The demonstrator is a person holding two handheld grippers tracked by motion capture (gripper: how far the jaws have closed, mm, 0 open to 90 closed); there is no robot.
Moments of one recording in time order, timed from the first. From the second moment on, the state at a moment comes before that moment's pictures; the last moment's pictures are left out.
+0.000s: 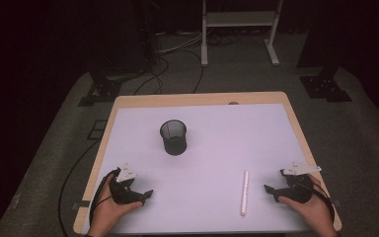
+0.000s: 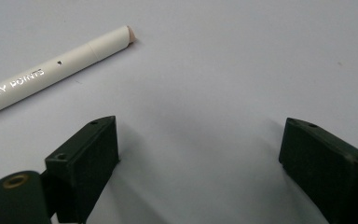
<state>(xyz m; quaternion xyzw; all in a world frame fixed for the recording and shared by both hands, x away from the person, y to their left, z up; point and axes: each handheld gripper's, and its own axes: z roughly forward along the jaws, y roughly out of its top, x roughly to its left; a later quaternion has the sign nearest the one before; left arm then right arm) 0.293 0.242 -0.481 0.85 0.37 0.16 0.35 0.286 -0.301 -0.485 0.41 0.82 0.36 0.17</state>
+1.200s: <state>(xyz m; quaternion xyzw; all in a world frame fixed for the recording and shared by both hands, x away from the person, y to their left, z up) 0.298 0.245 -0.455 0.83 0.38 0.16 0.37 0.286 -0.301 -0.485 0.41 0.82 0.36 0.17</state>
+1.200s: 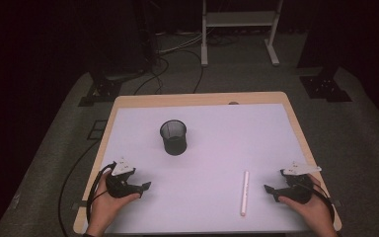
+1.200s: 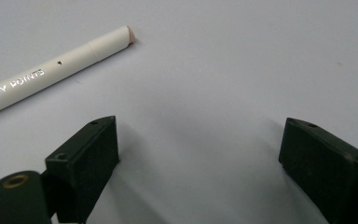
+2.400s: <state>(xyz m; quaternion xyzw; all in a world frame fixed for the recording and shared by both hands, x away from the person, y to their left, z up) 0.337 0.236 -0.400 0.83 0.39 0.15 0.36 0.286 -0.301 -0.485 0.41 0.82 0.36 0.17</state>
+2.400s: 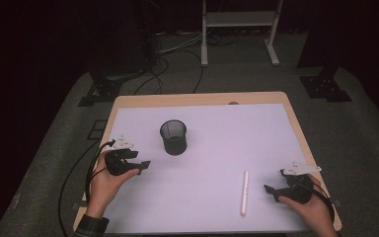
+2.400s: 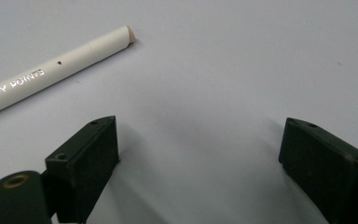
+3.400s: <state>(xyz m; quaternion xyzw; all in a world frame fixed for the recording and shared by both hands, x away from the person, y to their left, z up) 0.384 0.213 -0.359 0.84 0.38 0.16 0.35 0.286 -0.301 -0.485 0.41 0.82 0.36 0.17</state>
